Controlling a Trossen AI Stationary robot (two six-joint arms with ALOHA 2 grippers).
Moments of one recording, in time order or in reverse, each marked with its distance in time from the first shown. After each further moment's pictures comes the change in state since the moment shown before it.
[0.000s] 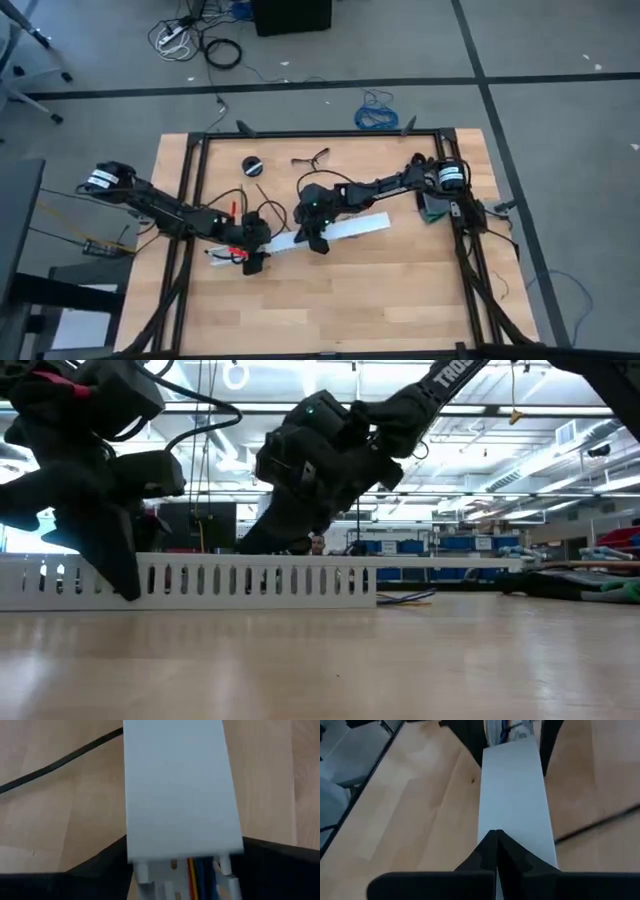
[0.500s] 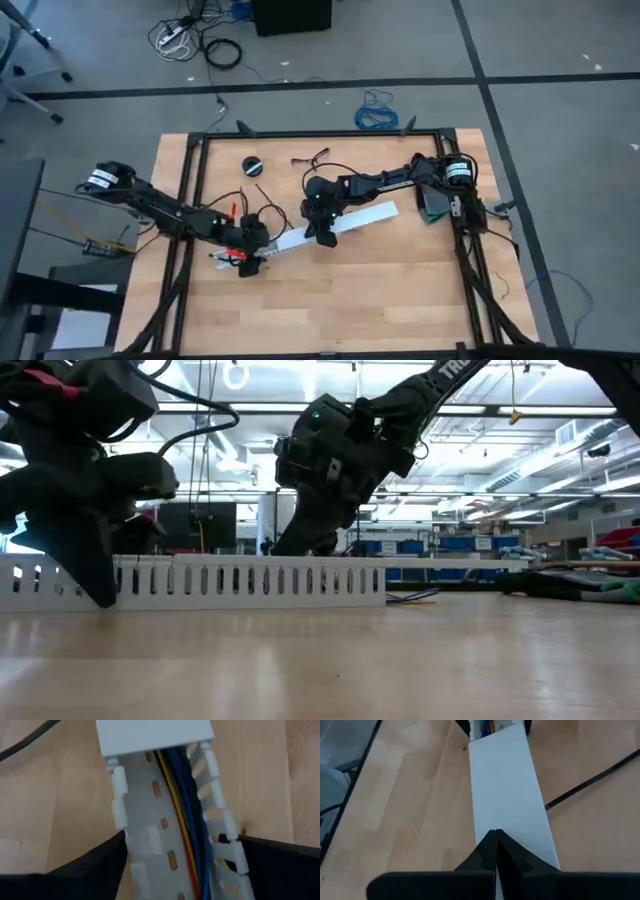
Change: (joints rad) left arm -0.014 -0.002 -0.001 -0.052 0.026 0.032; right arm -0.038 -0.049 -0.002 -0.188 -0.005 -0.036
